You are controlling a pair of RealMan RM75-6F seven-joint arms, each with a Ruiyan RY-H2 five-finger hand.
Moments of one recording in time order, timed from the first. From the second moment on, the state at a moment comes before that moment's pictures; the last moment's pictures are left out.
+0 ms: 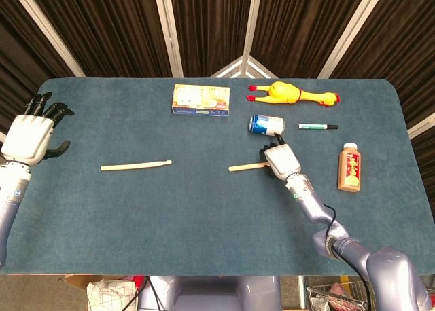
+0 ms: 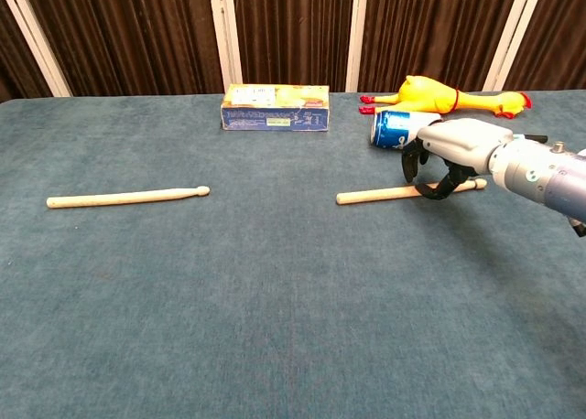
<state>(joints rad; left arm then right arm) -0.55 -0.99 -0.24 -1.62 1.17 1.11 0.22 0.81 -1.79 0.15 -0.75 -1.39 0.85 0.06</state>
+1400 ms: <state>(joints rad) -0.07 -1.00 0.03 -1.72 1.47 1.62 0.16 0.26 -1.14 0.03 -1.59 -1.49 1.47 -0.01</state>
